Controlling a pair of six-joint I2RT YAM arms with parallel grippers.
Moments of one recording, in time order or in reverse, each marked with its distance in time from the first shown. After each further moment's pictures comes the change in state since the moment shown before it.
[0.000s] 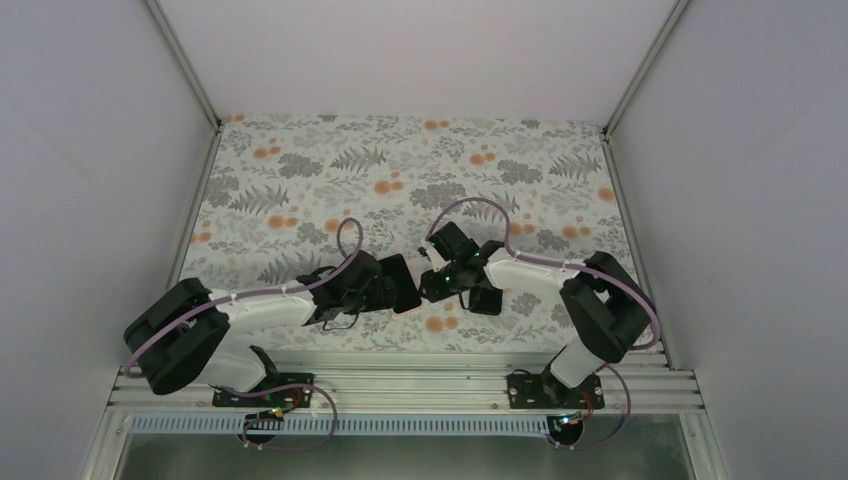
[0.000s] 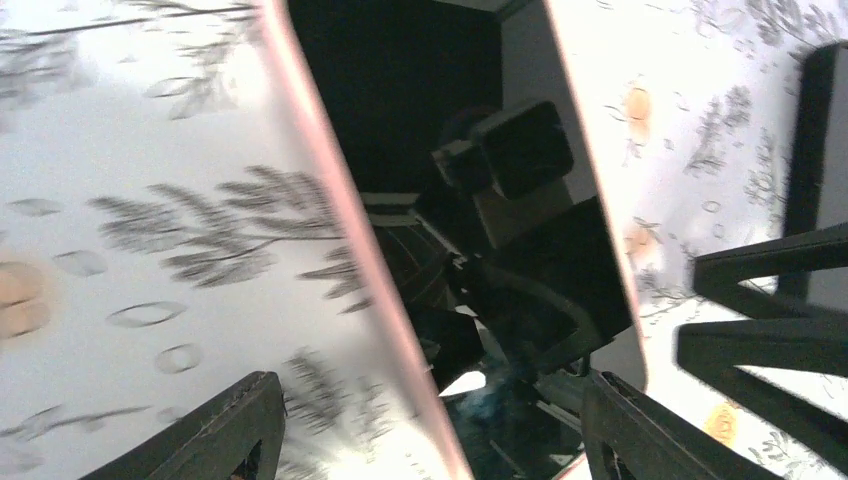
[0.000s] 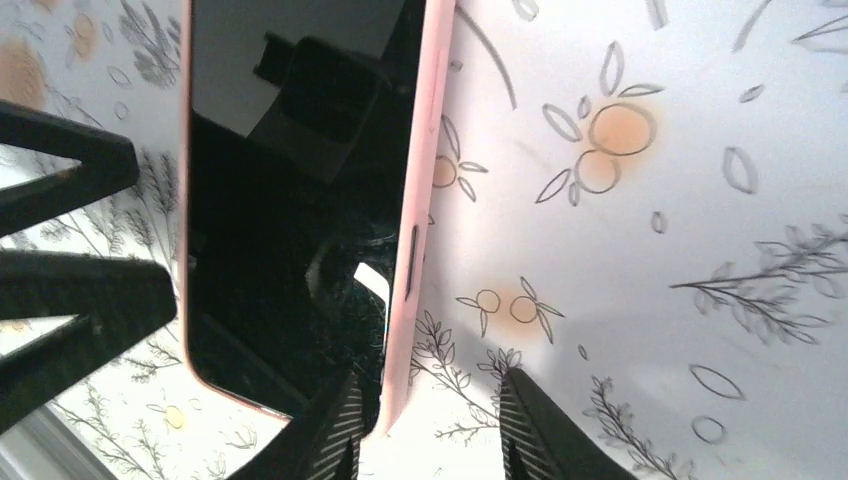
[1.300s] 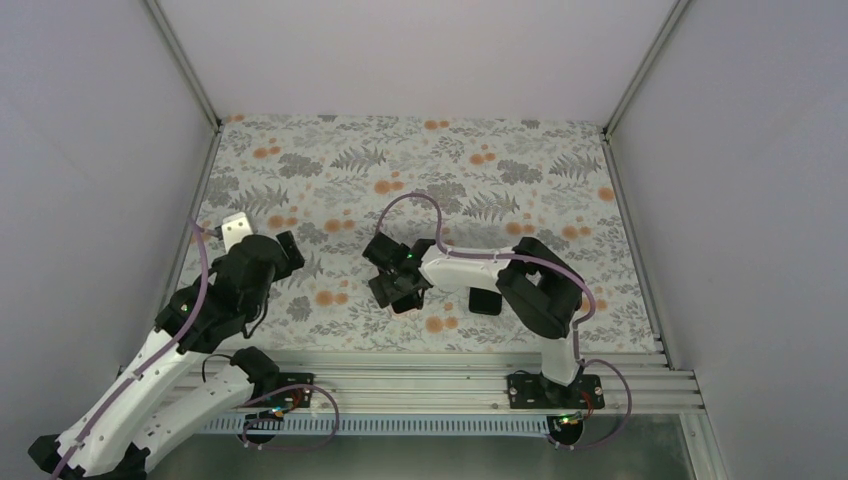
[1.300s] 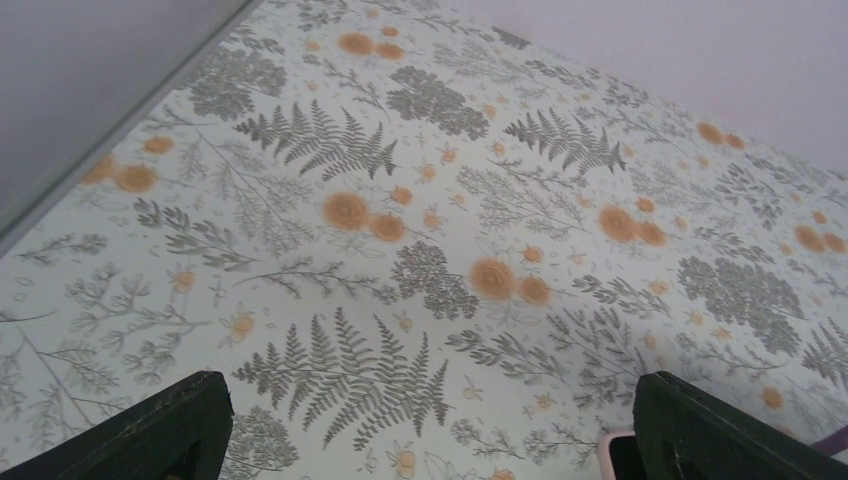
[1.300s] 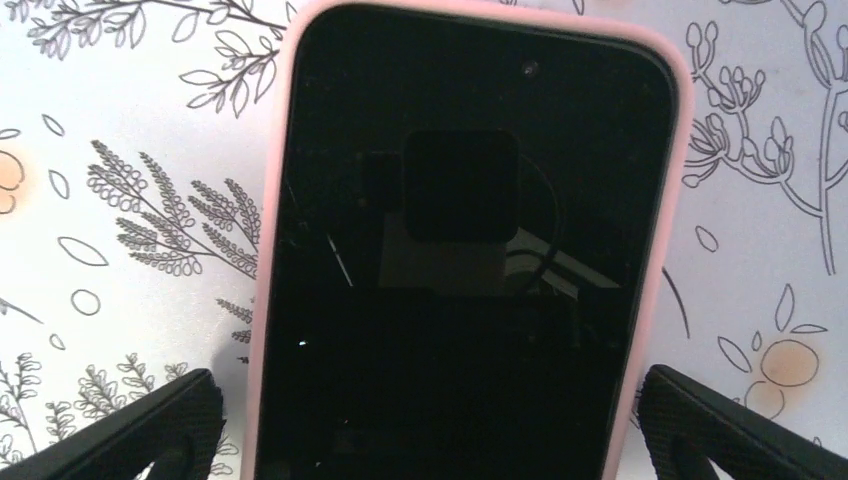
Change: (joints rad) left arm 0.228 -0.758 0.322 -0.864 -0.628 0.146; right arm 0.236 0.305 0.396 -0.189 0.415 0.105
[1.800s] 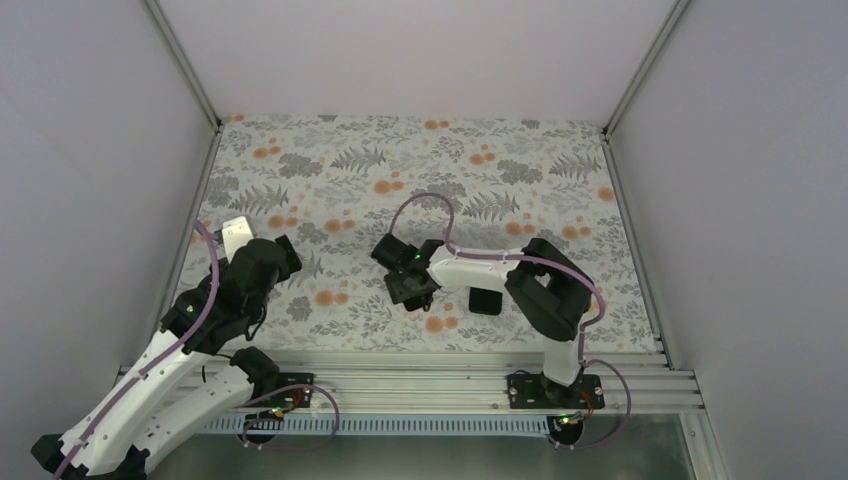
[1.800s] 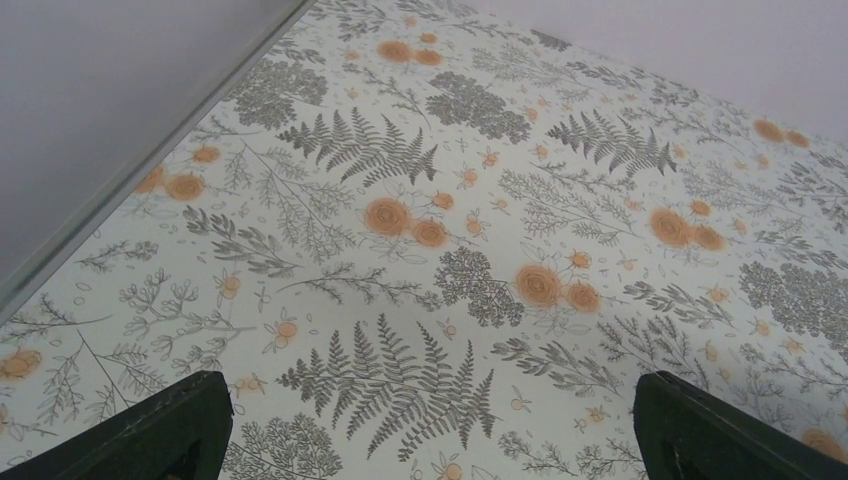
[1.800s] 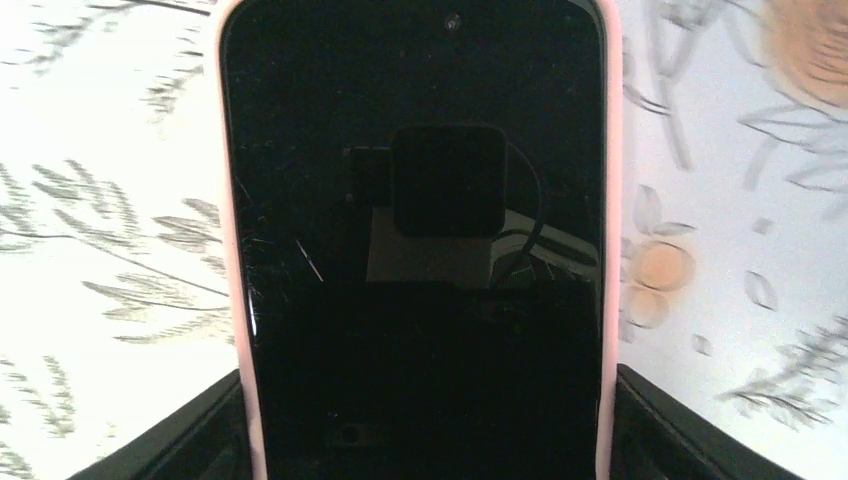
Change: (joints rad) left arm 0.000 -0.025 -0.056 0.003 -0.079 0.026; right arm -0.010 -0.026 -0.037 -0.038 0.059 0.103
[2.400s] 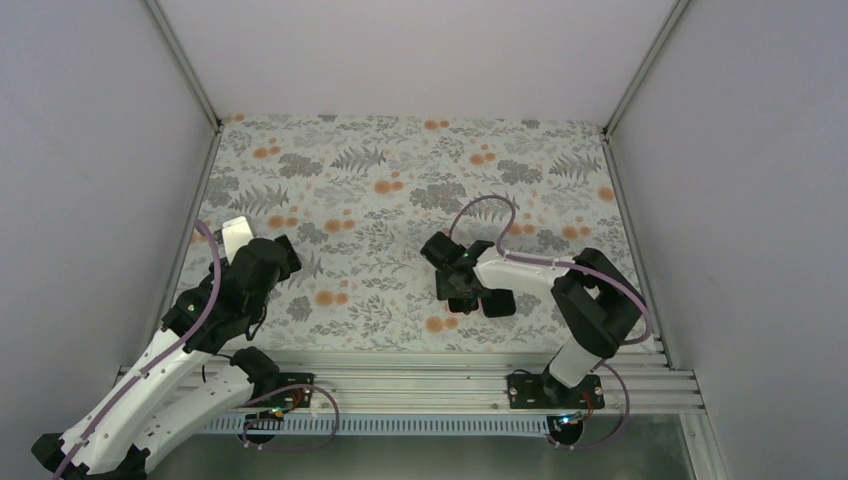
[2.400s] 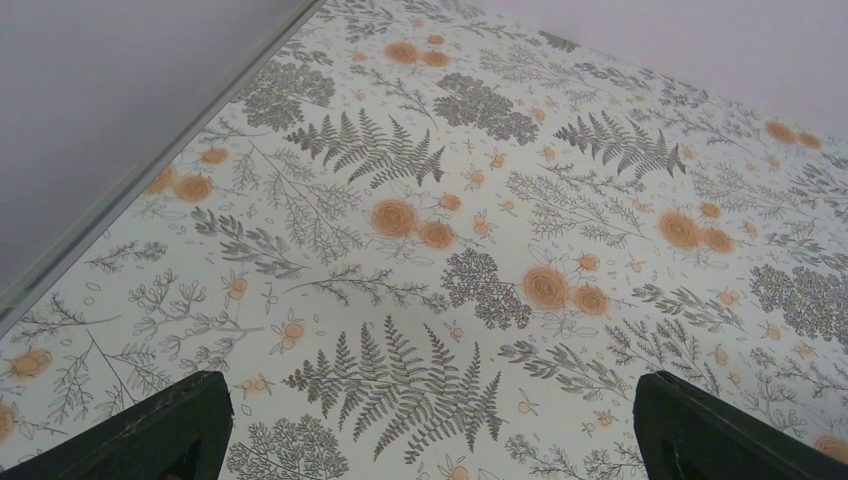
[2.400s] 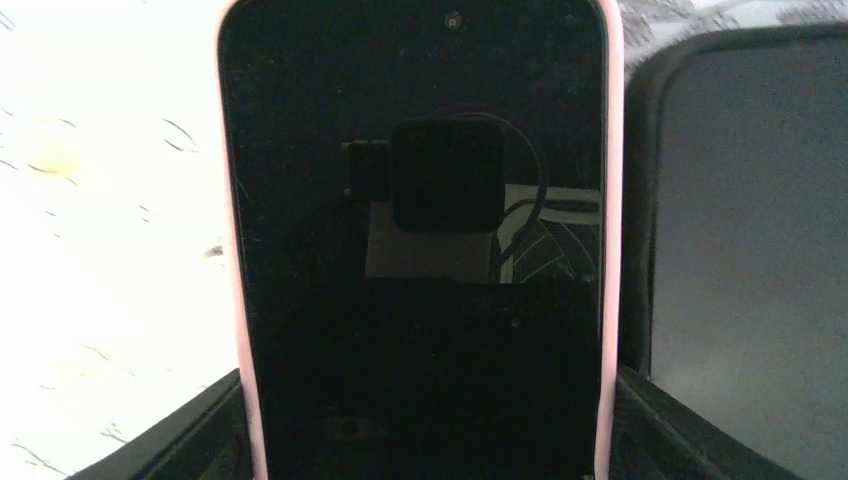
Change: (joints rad) left arm 0.000 0.010 0.000 -0.004 -0.017 -0.005; right arm -0.171 -0.236 -0.279 -0.047 0.060 0.164
